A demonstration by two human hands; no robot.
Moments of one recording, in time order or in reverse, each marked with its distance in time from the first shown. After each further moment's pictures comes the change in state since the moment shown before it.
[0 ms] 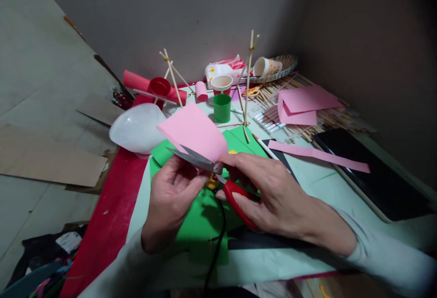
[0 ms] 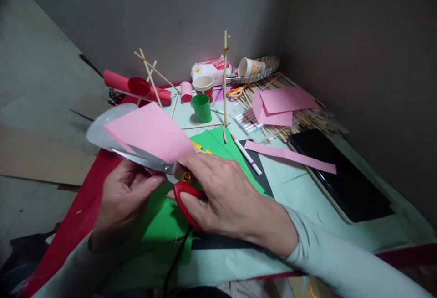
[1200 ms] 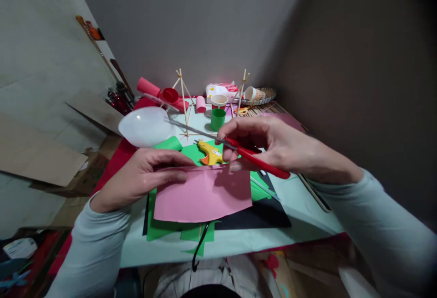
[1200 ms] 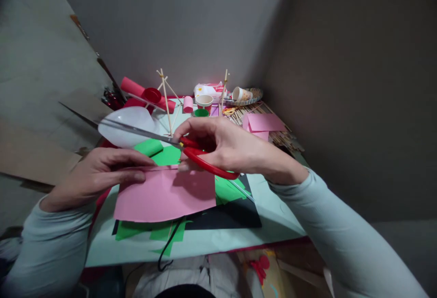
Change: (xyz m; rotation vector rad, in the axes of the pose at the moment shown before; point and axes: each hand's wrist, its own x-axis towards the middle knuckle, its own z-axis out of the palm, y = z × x) left_hand 0.009 0.059 -0.057 0.499 -0.448 0.122; right_hand 0.064 -0.034 -0.073 0.580 -0.402 0.330
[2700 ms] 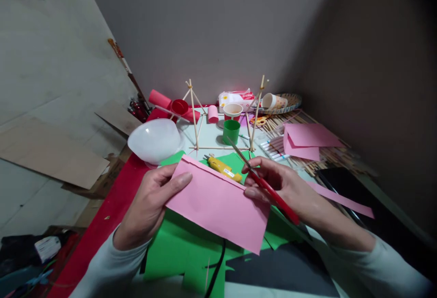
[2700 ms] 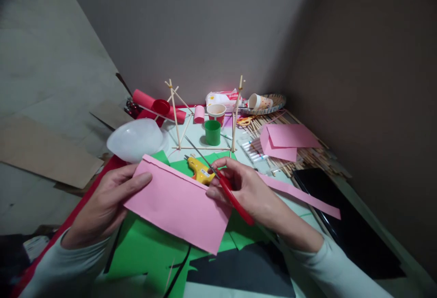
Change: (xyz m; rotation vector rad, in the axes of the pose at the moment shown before) left_hand 0.011 -0.024 0.031 -0.572 0.311 -0.288; right_hand -0.009 0.088 0.007 0.250 0.290 0.274
